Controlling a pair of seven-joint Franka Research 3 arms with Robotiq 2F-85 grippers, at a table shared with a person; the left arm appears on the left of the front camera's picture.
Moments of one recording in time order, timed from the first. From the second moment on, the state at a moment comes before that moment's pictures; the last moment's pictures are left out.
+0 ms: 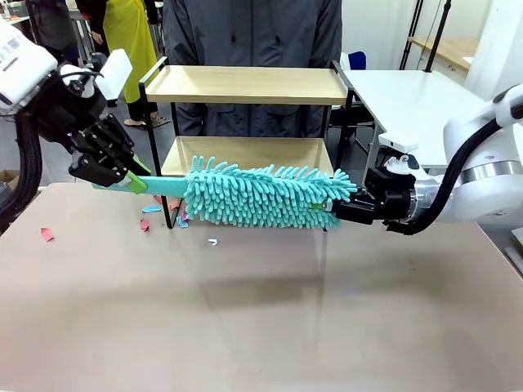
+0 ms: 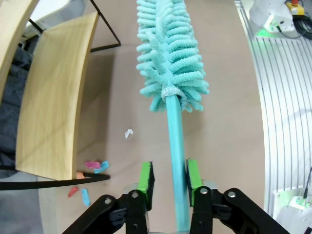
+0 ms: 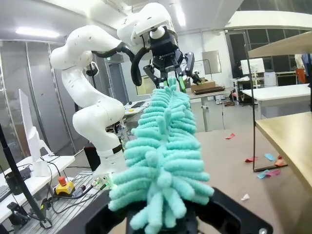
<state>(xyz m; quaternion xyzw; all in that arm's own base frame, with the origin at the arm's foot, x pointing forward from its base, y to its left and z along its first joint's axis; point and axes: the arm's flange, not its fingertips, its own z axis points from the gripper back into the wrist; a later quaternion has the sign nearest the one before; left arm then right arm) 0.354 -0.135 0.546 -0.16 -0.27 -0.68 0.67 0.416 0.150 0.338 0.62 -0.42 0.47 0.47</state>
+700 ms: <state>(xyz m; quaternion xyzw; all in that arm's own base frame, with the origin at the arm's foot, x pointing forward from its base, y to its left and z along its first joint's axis) 0.356 0.024 0.560 -0.31 -0.41 -0.57 0.65 0.416 0.149 0.336 0.62 -0.42 0.47 0.47</state>
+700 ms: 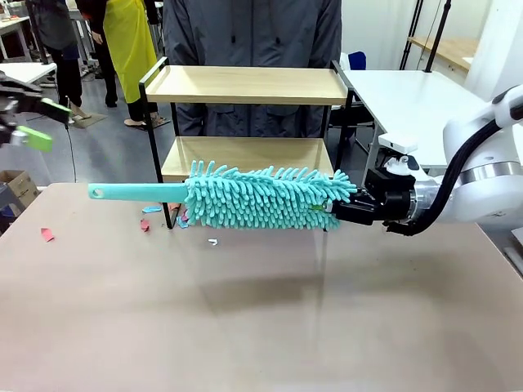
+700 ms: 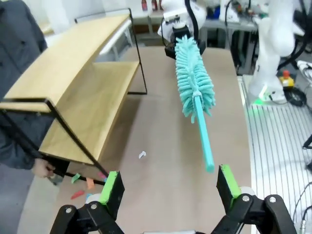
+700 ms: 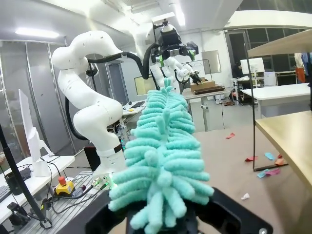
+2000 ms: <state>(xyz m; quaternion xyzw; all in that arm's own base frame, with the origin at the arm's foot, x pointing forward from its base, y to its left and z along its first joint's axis) 0.347 0.068 0.547 -0.33 -0.42 -0.54 0.66 0.379 0.071 0.623 0.43 -0.61 0.42 0.51</state>
